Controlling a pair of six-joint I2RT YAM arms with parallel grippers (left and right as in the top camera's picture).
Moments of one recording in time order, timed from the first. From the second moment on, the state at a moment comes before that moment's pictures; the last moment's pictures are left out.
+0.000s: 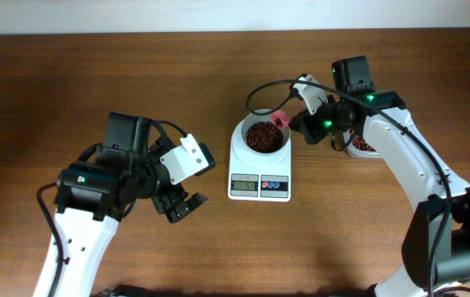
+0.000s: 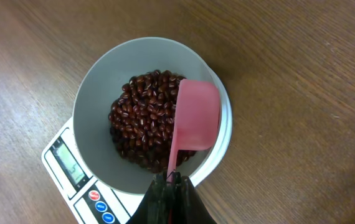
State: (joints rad) left arm -0.20 1.18 1.21 -1.16 0.42 0.78; right arm 0.19 1.78 1.37 -0.70 -0.50 -0.40
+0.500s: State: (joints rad) left arm -0.20 1.18 1.21 -1.16 0.42 0.78; right arm 0.31 1.80 1.37 -0.70 -0.30 -0.40
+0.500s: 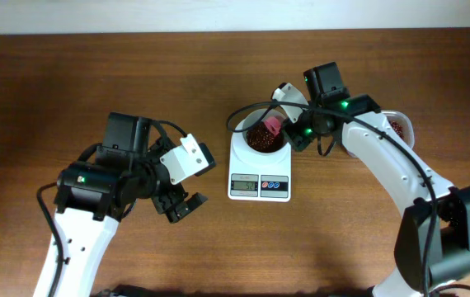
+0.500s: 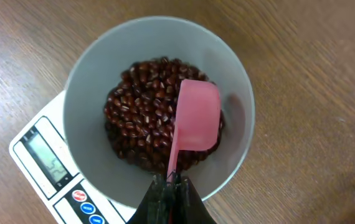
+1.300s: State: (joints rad) left arm -0.20 1.18 1.21 -1.16 0.42 0.78; right arm 0.09 1.82 1.37 -0.77 -0.89 -0.18
